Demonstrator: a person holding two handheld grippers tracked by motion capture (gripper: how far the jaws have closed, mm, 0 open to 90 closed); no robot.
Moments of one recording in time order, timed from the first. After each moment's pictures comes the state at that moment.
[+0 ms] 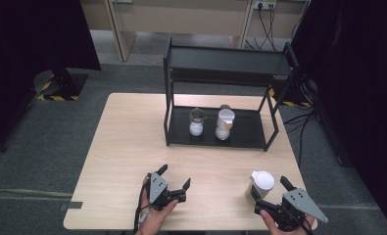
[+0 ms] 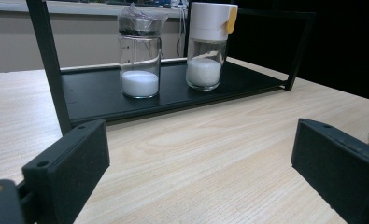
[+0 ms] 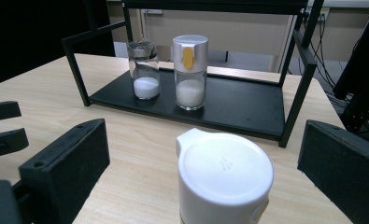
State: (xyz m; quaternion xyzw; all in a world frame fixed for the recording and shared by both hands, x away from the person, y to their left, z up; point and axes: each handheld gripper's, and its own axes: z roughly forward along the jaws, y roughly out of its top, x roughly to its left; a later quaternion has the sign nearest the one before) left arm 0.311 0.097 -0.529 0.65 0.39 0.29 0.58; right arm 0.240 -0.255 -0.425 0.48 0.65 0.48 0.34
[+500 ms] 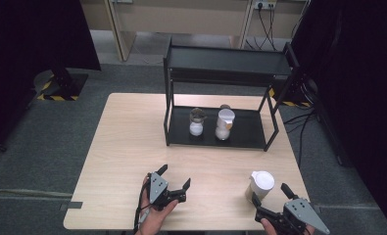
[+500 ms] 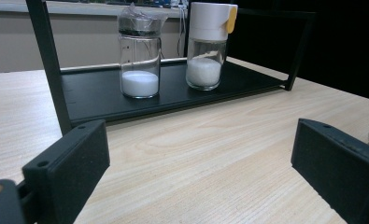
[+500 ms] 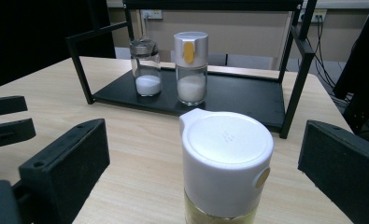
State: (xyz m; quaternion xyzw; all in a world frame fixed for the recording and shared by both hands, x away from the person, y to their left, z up) left arm 0.311 0.097 -0.529 0.65 0.39 0.29 0.58; right arm 0.225 -0.258 -0.439 0.48 0.64 0.49 0.34
